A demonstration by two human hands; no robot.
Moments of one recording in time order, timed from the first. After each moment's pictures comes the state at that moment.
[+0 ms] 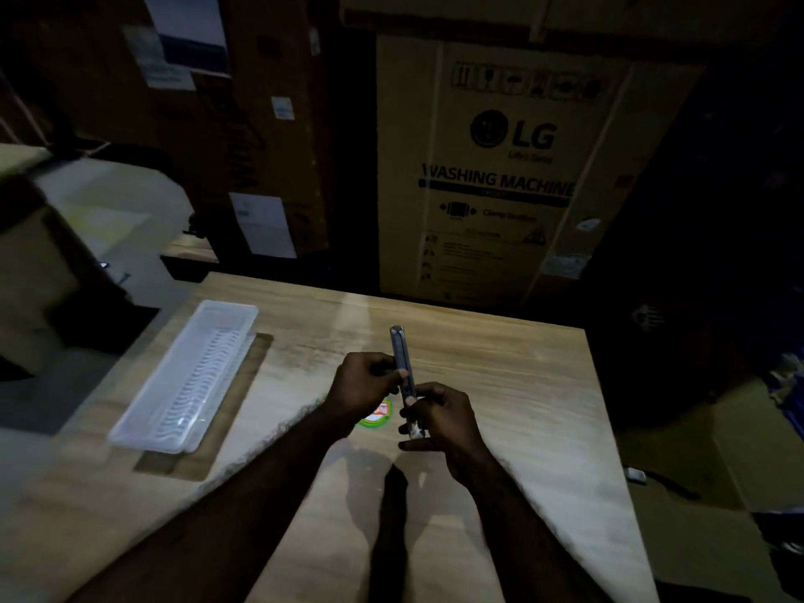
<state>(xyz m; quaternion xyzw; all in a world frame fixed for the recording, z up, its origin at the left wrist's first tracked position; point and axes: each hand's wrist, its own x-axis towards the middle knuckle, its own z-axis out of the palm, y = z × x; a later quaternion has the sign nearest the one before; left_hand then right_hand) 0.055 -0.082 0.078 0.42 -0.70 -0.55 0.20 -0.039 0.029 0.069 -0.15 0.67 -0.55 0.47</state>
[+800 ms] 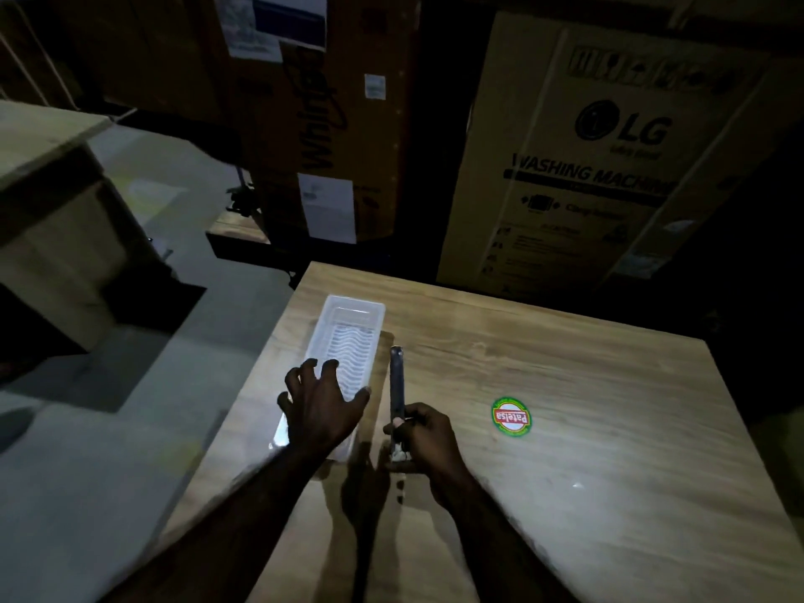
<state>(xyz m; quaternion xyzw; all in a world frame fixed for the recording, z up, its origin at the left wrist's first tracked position) 0.290 -0.242 0.023 0.59 -0.76 -0.24 0.11 0.180 -0.132 0.023 -0.13 0.71 -0.48 0.50</state>
